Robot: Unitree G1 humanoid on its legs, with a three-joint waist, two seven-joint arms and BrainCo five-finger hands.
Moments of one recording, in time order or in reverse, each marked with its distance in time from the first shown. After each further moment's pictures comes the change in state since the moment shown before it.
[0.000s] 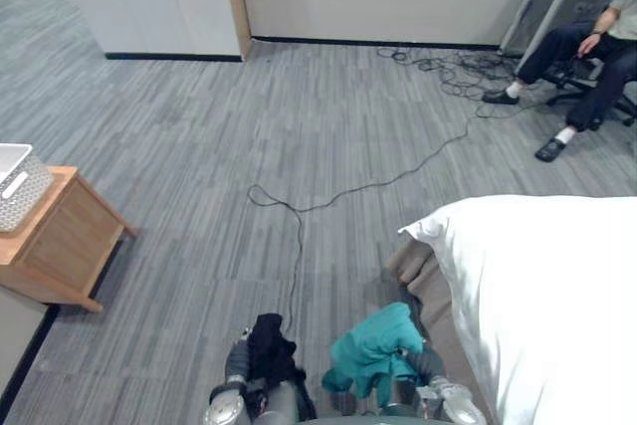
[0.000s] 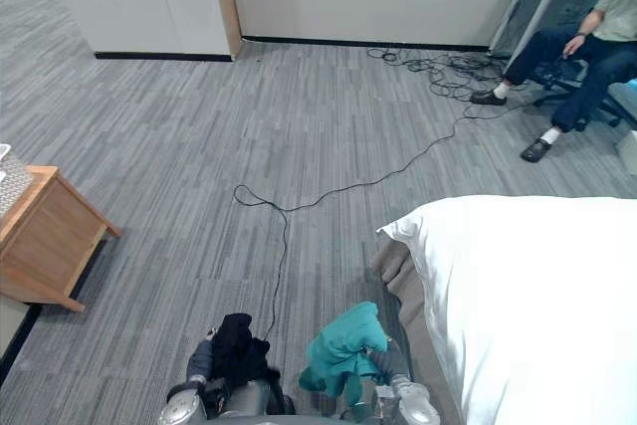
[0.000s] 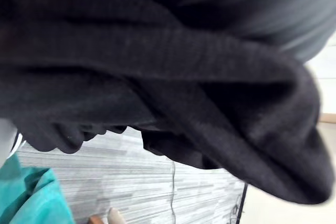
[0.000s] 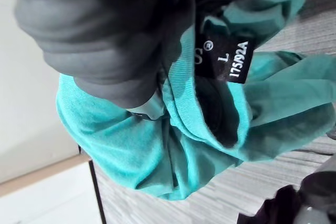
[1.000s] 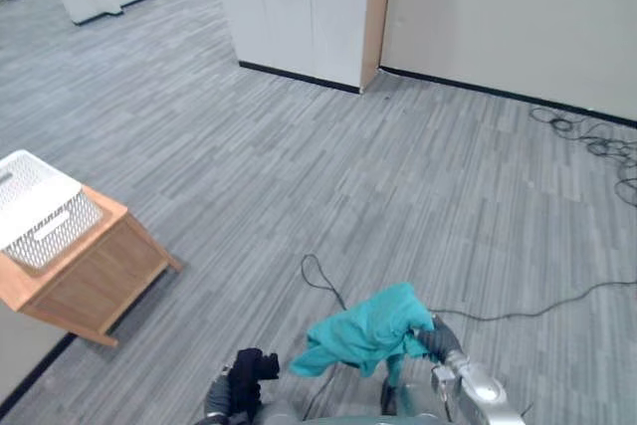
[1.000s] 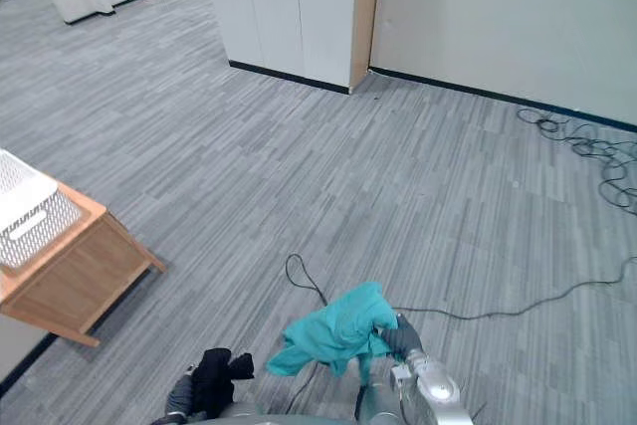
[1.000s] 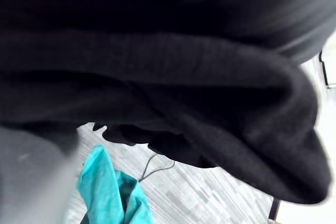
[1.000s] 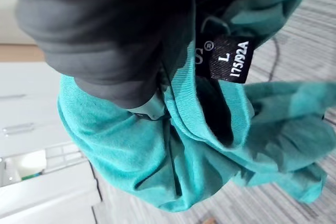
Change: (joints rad) left arm 0.120 0.028 0.028 0.039 -0.119 0.027 0.037; right arm -0.070 -0.107 0.127 -0.179 -0.044 0.078 0.084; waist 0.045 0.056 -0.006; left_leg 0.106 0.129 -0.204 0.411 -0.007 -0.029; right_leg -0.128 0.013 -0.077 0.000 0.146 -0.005
